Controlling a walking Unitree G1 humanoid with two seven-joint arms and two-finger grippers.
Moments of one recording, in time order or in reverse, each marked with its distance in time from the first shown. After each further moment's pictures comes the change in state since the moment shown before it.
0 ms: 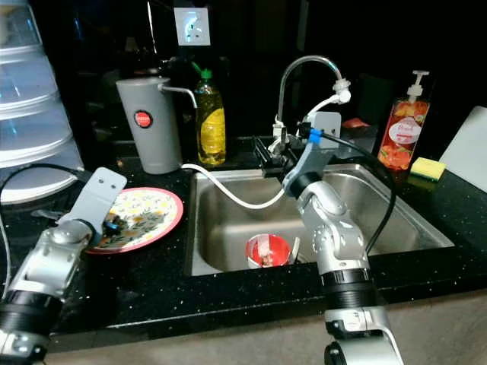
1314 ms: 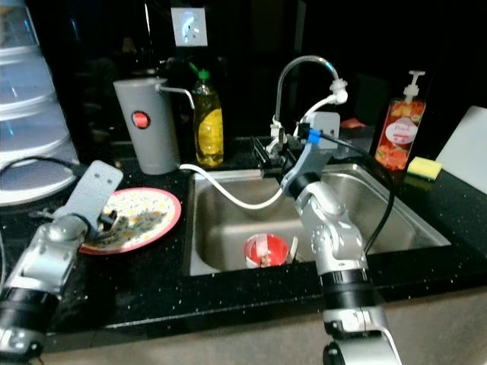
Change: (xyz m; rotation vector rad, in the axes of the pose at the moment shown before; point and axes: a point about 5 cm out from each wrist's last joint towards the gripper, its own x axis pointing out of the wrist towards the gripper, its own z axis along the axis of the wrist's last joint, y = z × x) left arm 0.011 0.010 -0.006 0.029 0.012 0.059; right arm 0.001 0.002 -0.001 0.010 -0.001 0.004
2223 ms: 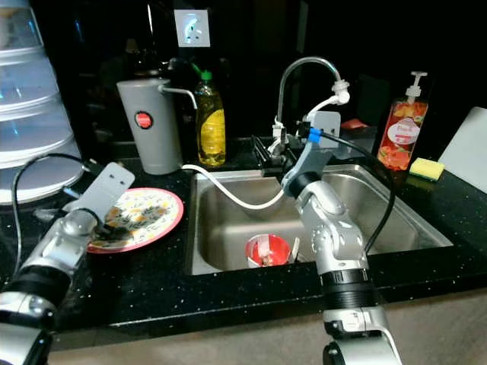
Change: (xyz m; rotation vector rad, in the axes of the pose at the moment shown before) left arm 0.021 -0.005 0.012 0.146 -0.090 0.034; right arm 0.000 0.000 0.002 -0.001 0.001 -0.006
